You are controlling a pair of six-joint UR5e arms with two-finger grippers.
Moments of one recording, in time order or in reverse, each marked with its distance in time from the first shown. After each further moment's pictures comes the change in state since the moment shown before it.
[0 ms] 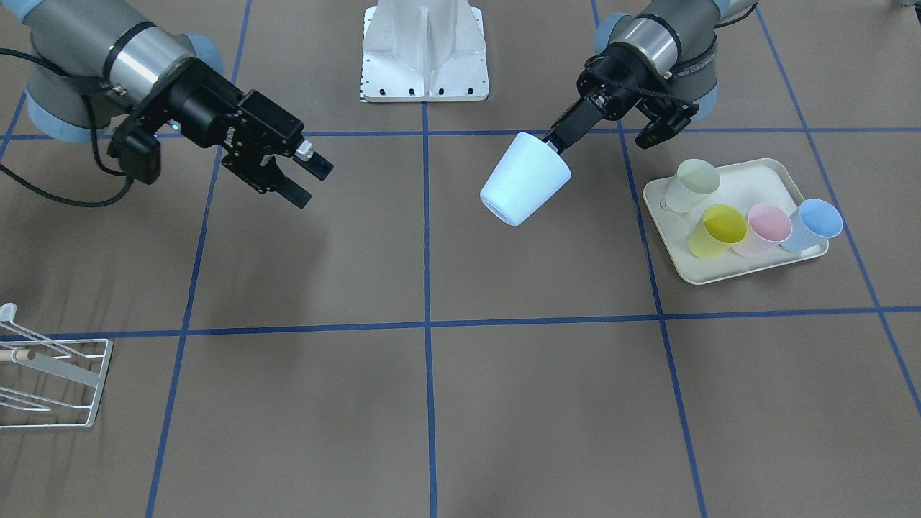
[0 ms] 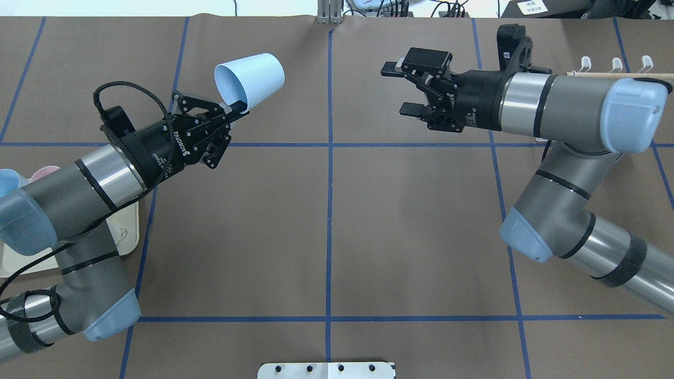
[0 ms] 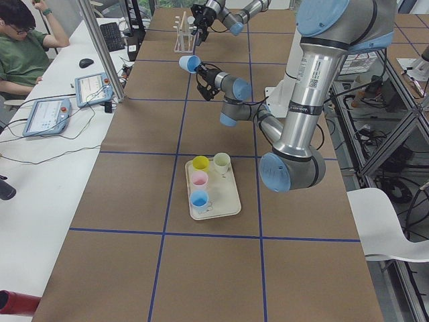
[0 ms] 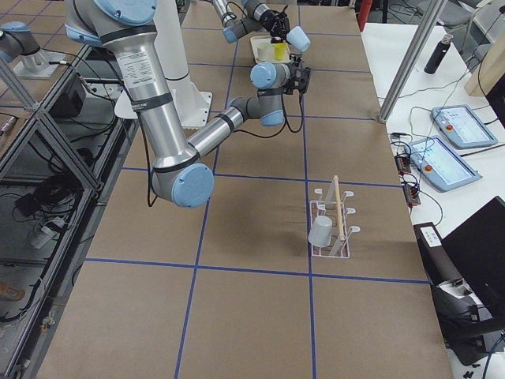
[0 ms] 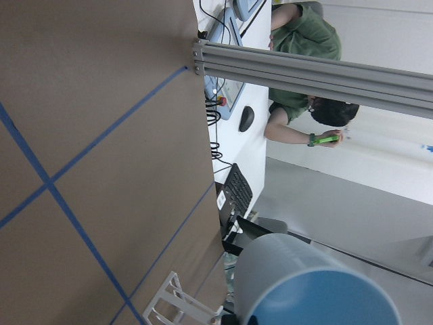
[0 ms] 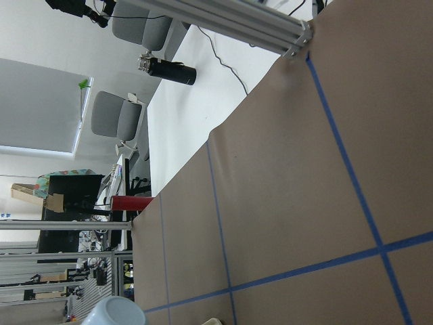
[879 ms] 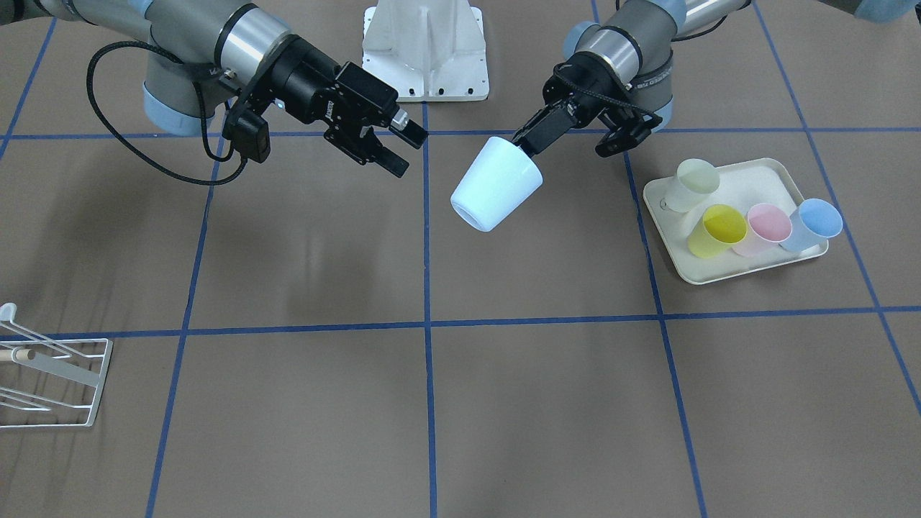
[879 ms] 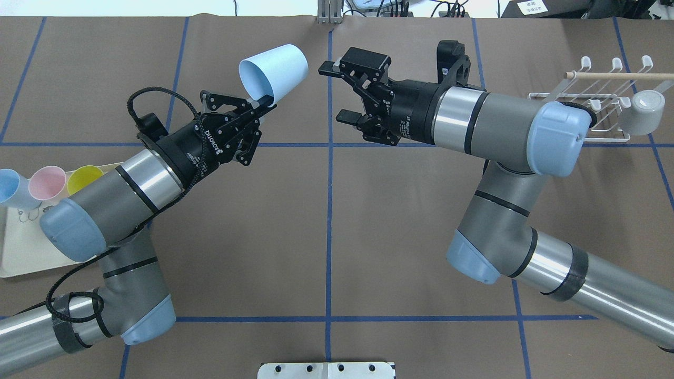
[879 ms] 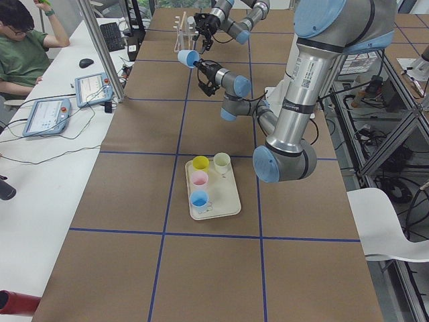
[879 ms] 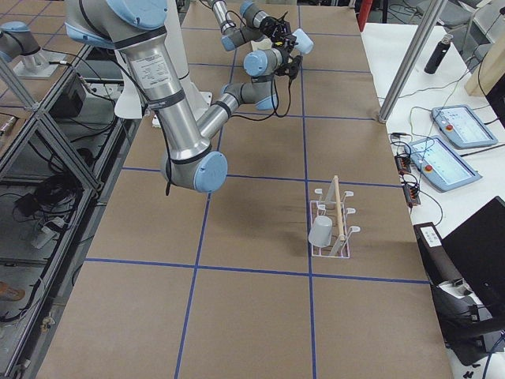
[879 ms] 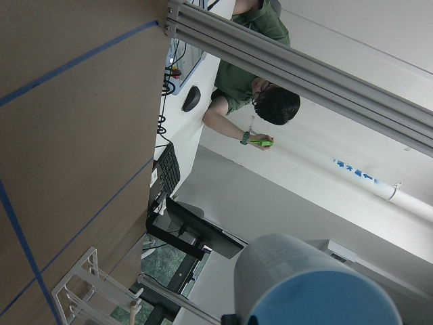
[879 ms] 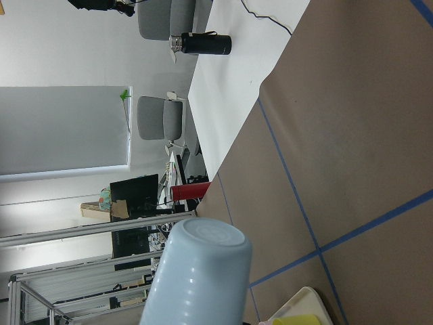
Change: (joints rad) left arm 0.060 -0.107 0.075 -0.031 0.112 -0.050; right arm -0.098 0.134 -0.050 0.010 -0.126 0.144
